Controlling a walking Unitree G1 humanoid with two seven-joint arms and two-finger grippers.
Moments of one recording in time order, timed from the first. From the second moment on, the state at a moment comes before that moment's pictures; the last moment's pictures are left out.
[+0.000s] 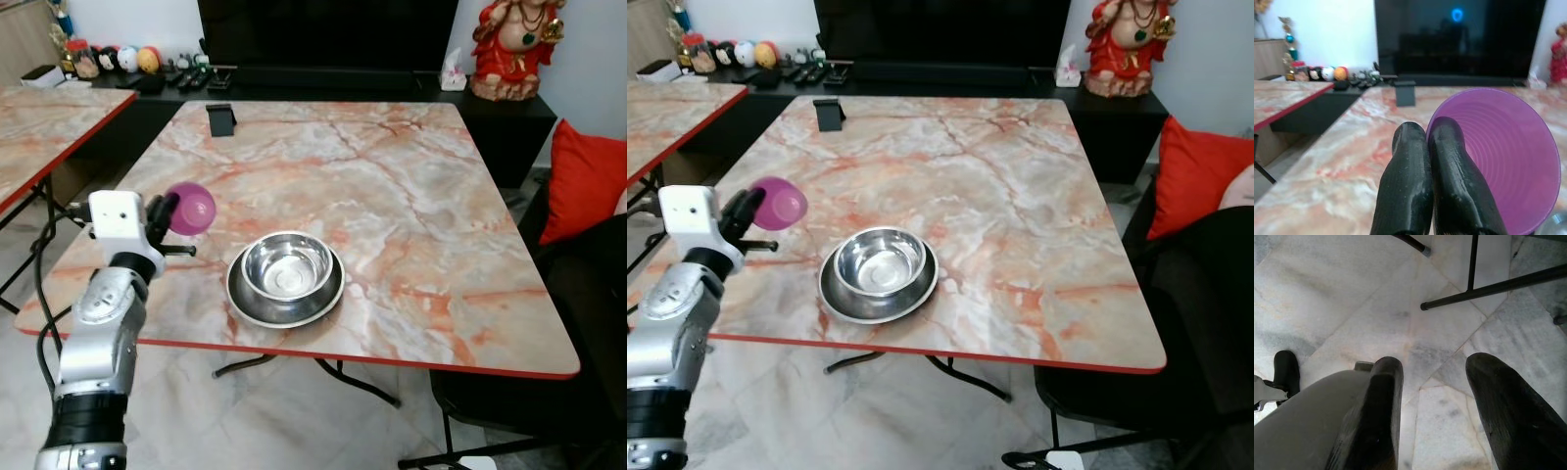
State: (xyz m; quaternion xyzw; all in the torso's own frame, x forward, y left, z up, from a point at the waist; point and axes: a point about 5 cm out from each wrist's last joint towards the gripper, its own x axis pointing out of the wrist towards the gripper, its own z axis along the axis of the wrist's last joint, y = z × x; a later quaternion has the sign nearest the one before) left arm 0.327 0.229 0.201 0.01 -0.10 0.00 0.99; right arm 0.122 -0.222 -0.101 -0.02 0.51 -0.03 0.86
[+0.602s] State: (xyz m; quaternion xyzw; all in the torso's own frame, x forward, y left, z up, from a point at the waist) left arm 0.370 0.233 0.220 -0.10 -0.05 0.02 0.99; right arm 0.123 -0.221 -0.101 -0.02 0.51 -0.03 0.86
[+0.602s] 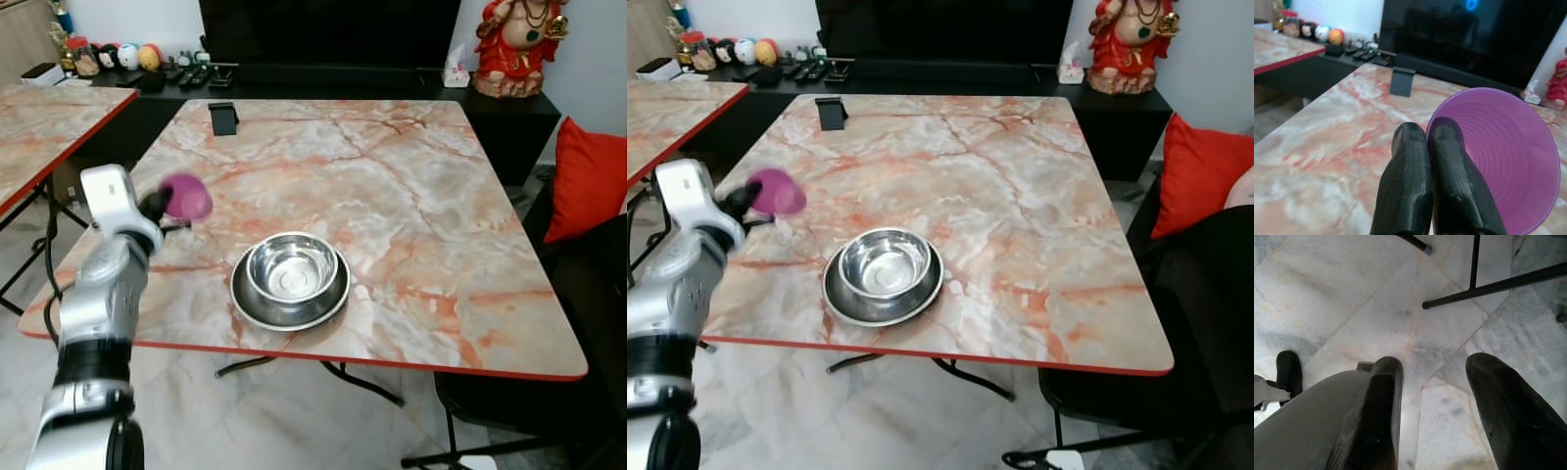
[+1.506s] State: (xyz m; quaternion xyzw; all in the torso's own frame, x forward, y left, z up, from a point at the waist) left arm 0.320 0.250 0.210 0.07 -0.14 0.01 0.99; right arm 0.122 -0.222 -0.101 -0.01 0.51 -0.03 0.86
